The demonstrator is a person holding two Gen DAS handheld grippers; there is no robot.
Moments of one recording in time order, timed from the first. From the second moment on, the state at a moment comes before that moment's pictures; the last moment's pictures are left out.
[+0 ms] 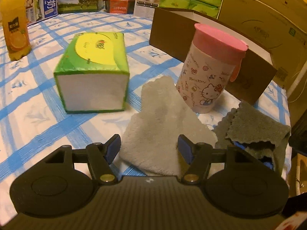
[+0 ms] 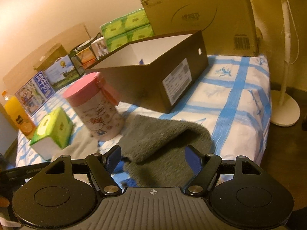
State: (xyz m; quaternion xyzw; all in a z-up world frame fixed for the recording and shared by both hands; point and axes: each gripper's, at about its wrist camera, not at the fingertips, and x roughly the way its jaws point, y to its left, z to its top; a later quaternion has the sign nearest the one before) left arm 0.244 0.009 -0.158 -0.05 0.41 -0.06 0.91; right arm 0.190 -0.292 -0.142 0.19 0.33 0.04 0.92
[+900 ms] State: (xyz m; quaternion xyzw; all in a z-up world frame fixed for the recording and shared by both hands) left arm 0.185 0.066 -0.145 -0.07 0.42 0.00 0.90; right arm 0.231 -0.294 -0.165 0.15 0.34 0.02 0.93
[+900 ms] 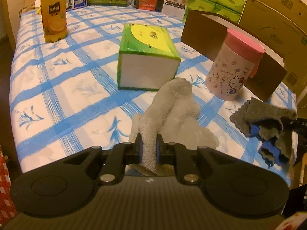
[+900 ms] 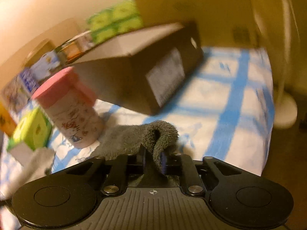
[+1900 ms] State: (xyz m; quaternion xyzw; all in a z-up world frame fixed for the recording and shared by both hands) left arm 0.229 0.004 -0.158 -0.03 0.41 -0.08 0.91; right arm 0.235 -0.235 -0.168 0.06 0.36 0.19 0.91
